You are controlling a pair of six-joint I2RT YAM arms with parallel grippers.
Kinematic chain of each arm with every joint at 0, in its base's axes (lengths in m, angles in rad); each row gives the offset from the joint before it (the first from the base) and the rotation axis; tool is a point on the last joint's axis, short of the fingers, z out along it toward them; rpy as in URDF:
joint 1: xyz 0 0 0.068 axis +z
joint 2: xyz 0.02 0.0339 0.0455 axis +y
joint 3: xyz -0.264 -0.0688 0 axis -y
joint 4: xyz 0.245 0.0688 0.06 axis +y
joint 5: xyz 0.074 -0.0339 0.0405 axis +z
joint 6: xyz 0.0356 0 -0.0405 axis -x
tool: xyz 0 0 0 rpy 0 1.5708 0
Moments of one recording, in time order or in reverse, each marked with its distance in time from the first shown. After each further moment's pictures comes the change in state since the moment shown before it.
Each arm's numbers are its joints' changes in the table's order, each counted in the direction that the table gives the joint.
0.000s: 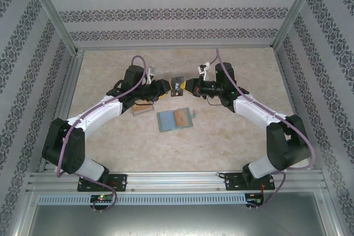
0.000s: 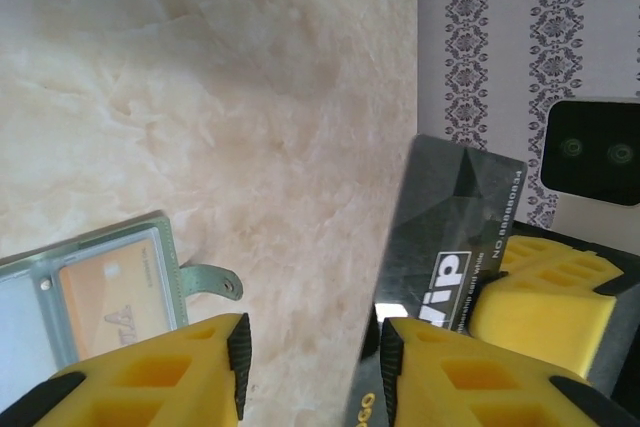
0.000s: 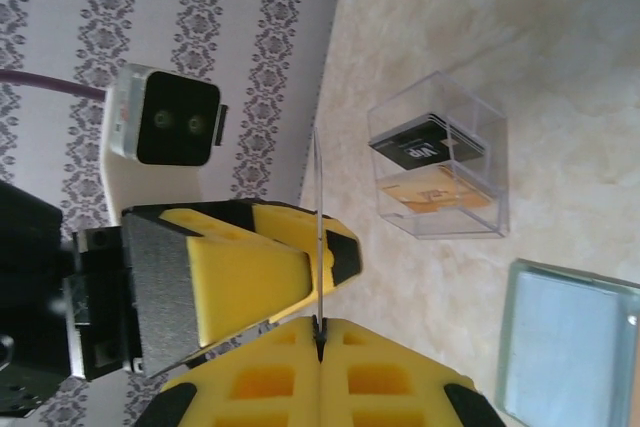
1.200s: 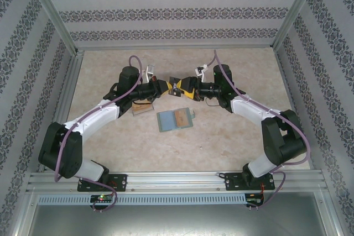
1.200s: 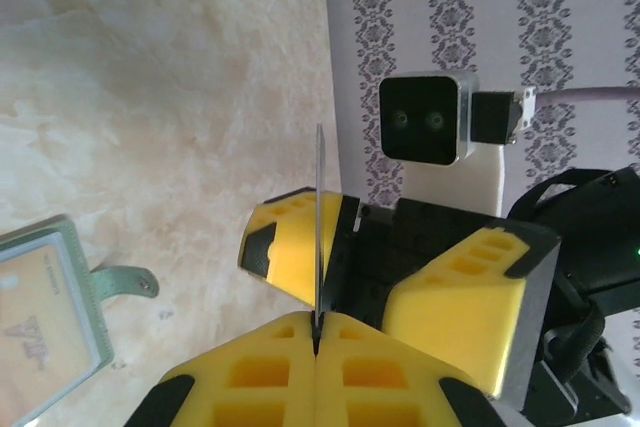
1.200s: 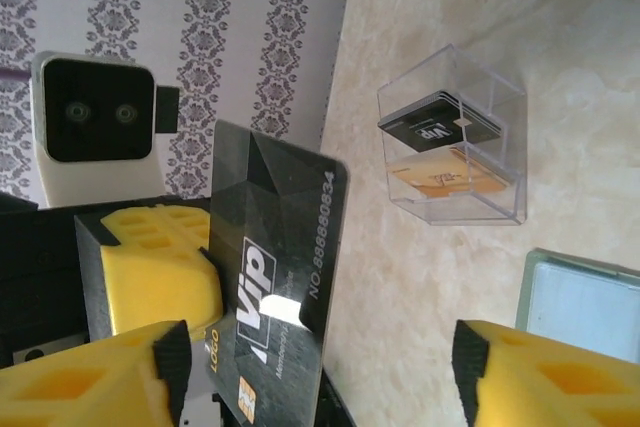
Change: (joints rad) left arm 0.022 -0.058 -0.078 -0.172 -0.108 0.067; right arm 0.000 0.057 -0.030 -0.087 0.054 -0.027
